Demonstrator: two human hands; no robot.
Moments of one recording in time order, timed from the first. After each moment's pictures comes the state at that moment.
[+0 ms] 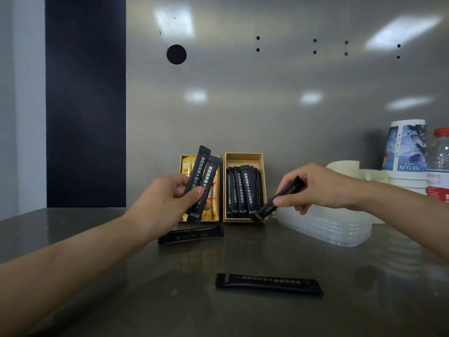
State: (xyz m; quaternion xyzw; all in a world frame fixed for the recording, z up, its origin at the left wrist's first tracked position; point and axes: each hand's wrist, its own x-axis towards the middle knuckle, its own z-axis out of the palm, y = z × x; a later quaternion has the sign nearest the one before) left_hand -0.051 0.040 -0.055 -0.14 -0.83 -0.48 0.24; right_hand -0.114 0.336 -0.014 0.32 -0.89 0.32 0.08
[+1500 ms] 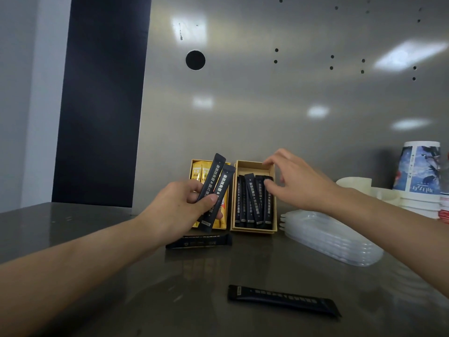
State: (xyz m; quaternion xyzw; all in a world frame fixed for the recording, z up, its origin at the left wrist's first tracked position) left_hand -0.058 0.036 -0.057 -0.15 -0.83 -0.50 0.21; right_hand -0.139 0.279 0.002 0.27 -0.89 0.02 0.38
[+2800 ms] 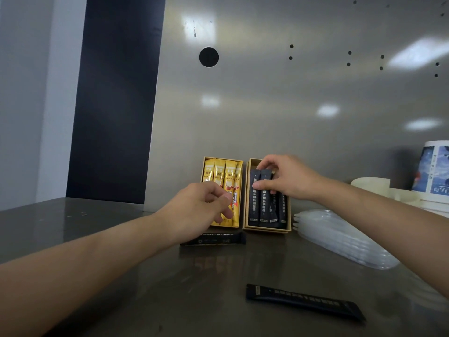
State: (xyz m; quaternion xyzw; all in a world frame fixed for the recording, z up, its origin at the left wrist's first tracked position) left_hand -0.057 0.036 -0.056 -0.14 -0.87 -0.44 0.19; right_hand -0.172 0.245 0.007 0.30 -0.89 0.23 0.24
